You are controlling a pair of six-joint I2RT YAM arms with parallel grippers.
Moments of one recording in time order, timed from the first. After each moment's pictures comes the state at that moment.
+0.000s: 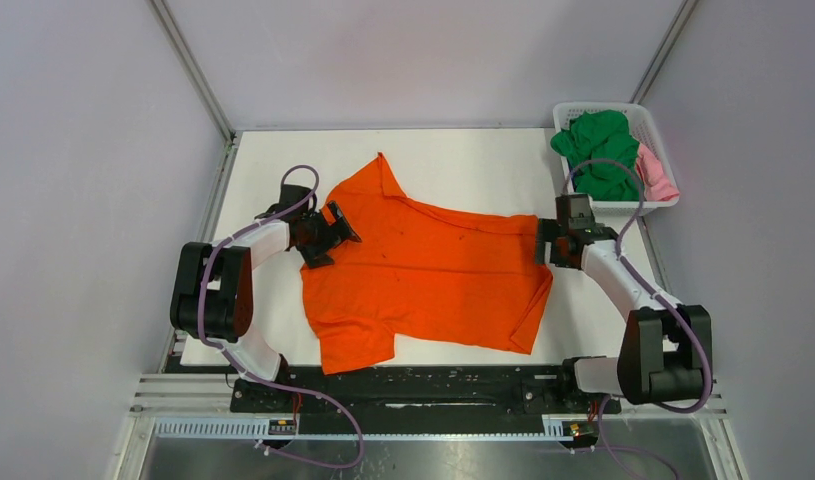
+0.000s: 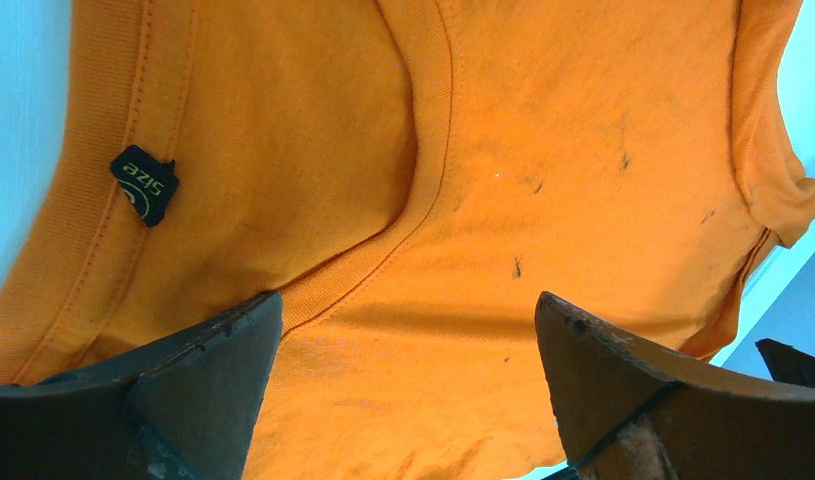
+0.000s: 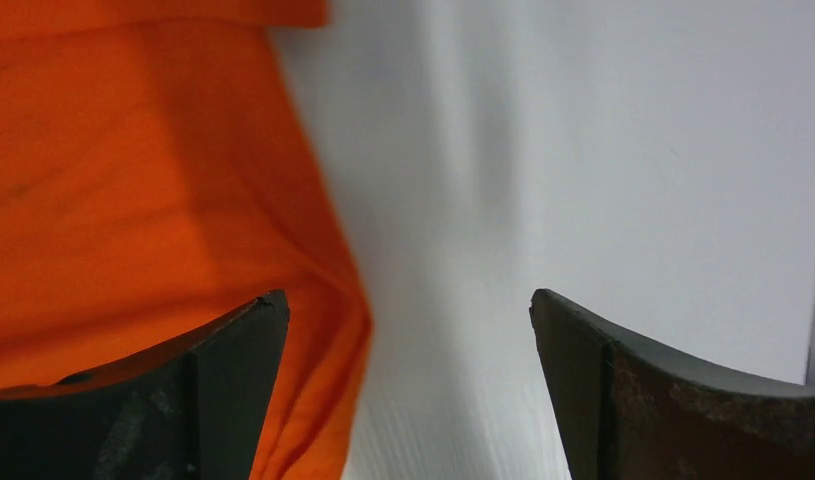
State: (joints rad) left arm -0.11 1.66 0.91 -0.31 0.32 -0.70; right arm 0.06 1.32 0.81 -0.54 0.32 0.19
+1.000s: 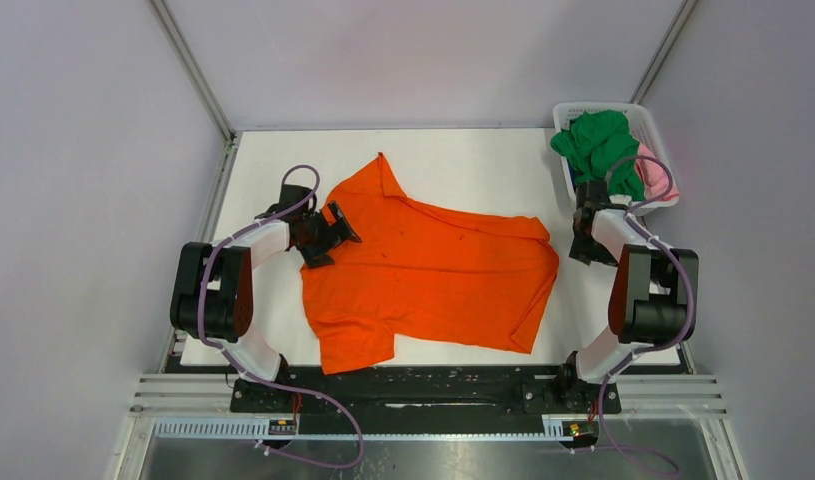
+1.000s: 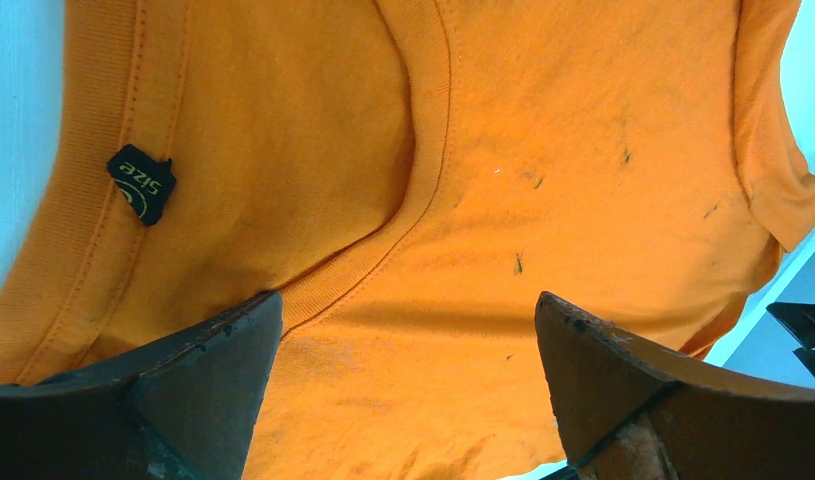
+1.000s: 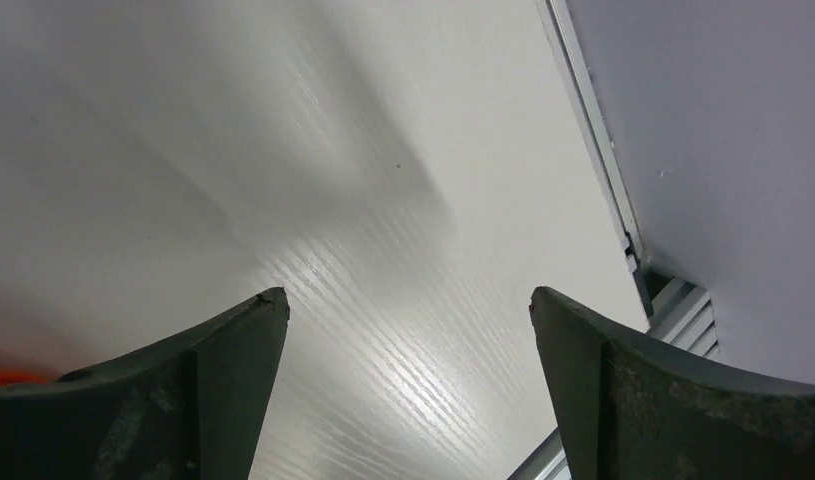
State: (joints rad) left arm -0.11 1.66 0.91 -0.30 0.33 -0.68; right arm -0.09 1.65 0.99 -0.61 0.64 0.24
